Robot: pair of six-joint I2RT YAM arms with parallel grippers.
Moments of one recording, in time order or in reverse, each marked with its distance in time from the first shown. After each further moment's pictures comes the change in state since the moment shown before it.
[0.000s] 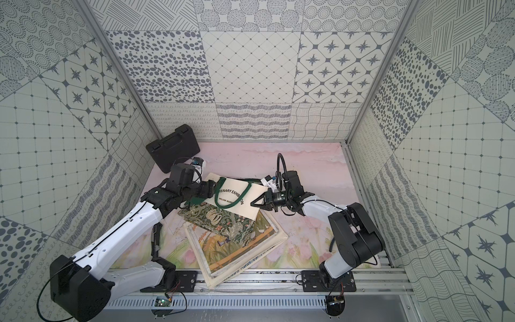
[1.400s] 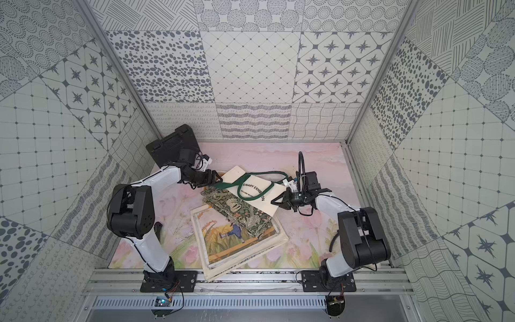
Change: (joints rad) left arm 0.285 0.679 0.307 0.006 0.587 0.047; right arm -0.196 -0.014 0.036 -0.406 0.055 -0.292
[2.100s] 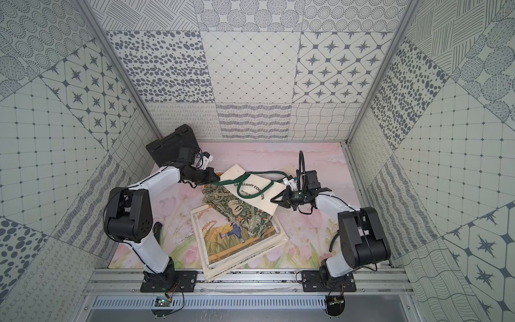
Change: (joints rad) left arm -0.022 -0.092 -0.022 0.028 0.054 -0.036; right arm 0.000 0.003 0.053 0.009 -0.007 0.063
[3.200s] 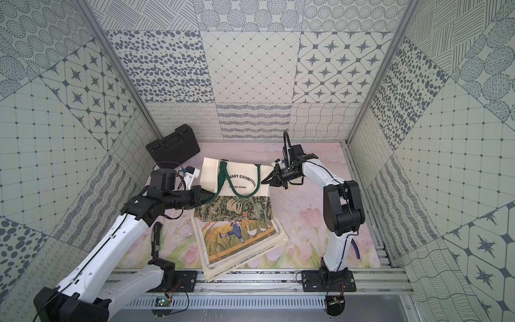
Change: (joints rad) left arm -0.149 -0.789 -0.344 -0.173 0.032 -0.422; right arm 0.057 0.351 0.608 -0.598 -0.068 -0.111
